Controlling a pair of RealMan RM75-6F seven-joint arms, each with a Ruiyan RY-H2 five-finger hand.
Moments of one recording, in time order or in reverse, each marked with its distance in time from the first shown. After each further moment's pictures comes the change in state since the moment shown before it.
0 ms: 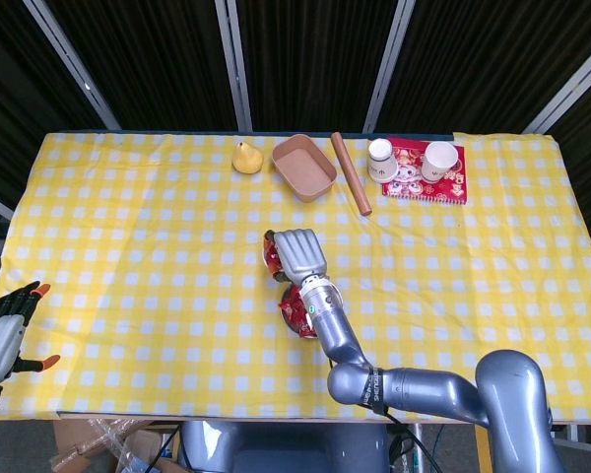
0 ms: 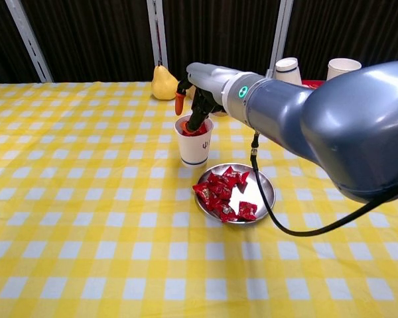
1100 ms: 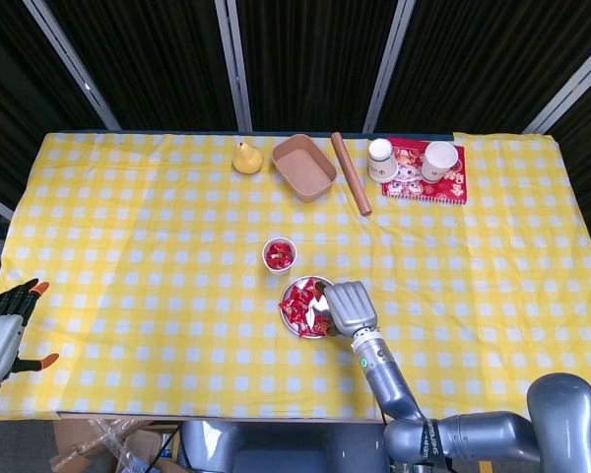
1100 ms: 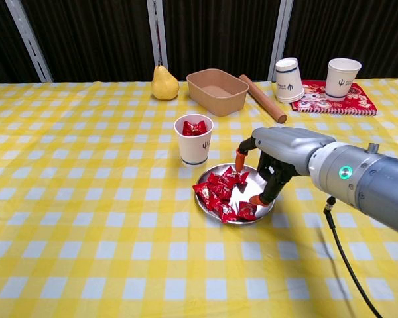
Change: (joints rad) left arm 0.013 -0.011 0.005 0.017 0.047 0.044 0.008; right arm -0.251 0.120 -0.293 -0.274 -0.109 0.156 -0.007
